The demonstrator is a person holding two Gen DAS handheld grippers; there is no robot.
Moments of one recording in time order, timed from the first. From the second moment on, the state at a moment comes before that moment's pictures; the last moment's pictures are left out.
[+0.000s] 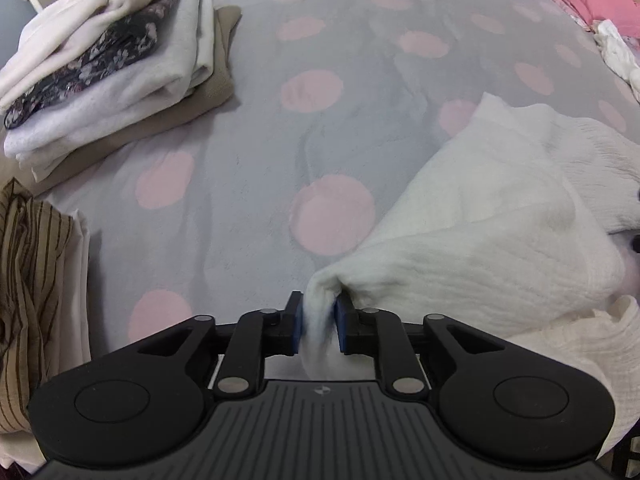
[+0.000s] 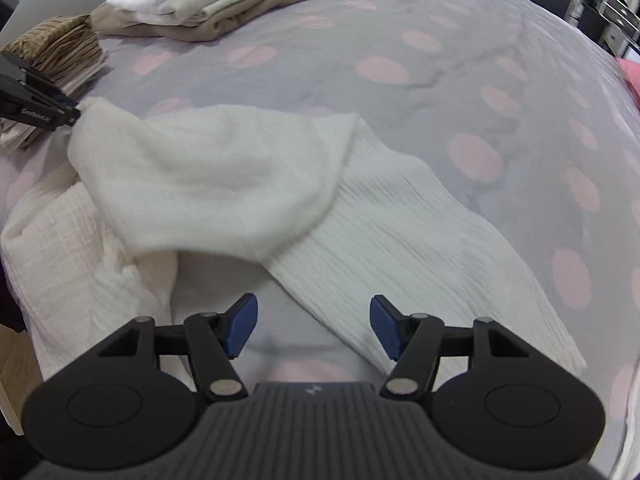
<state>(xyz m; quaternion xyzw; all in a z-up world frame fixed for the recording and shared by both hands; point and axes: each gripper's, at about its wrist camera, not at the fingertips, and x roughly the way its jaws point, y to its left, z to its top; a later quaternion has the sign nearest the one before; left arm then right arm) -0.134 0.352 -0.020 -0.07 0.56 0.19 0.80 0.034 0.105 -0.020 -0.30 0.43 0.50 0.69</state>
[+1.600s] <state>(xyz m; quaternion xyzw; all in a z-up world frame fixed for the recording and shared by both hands) -0.201 0.189 0.311 0.04 0.17 -0.04 0.98 -0.091 -0.032 0.355 -0.11 -0.07 0.40 0.91</state>
